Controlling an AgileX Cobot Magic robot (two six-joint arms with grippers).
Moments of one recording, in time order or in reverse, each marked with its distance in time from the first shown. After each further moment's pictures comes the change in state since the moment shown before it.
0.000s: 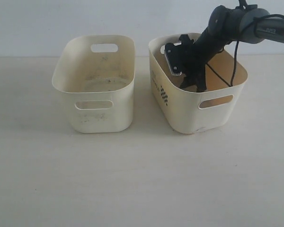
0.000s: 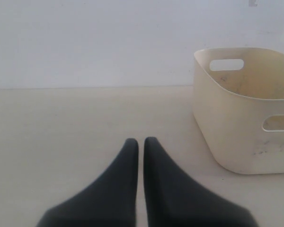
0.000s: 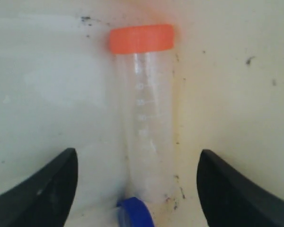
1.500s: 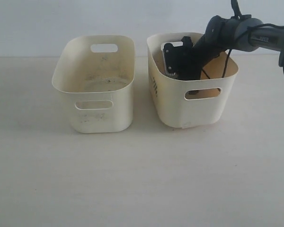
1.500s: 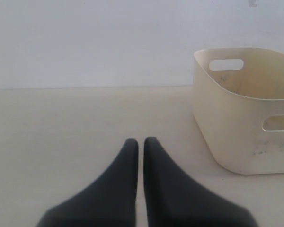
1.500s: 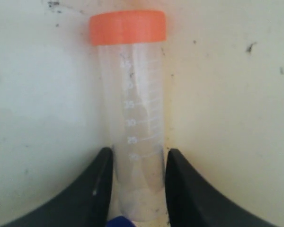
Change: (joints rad) left arm 0.000 0.000 0.000 0.000 0.000 0.000; right arm 0.002 0.057 -0.008 0.002 -0.106 0.141
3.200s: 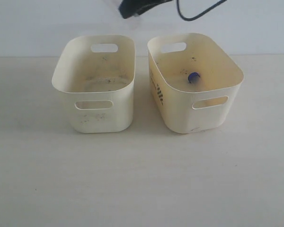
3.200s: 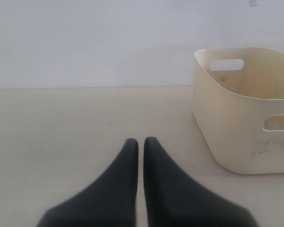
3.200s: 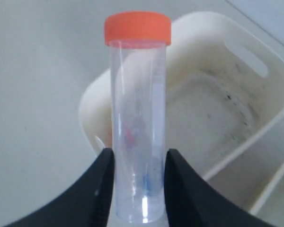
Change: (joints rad) left arm 0.000 0.000 0.000 0.000 0.000 0.000; right arm 0.181 -0.529 0.008 0.318 0.499 1.102
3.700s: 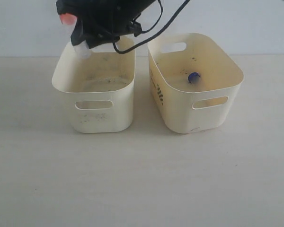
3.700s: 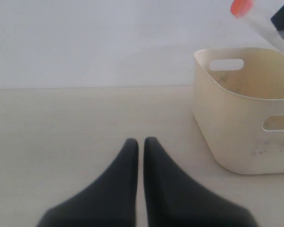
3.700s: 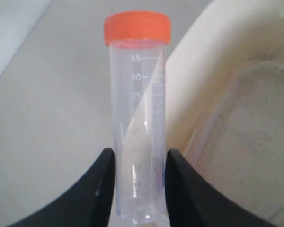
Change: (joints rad) left arm 0.000 0.000 0.000 0.000 0.000 0.000; right arm 0.166 0.174 0.000 0.004 -0.265 0.425
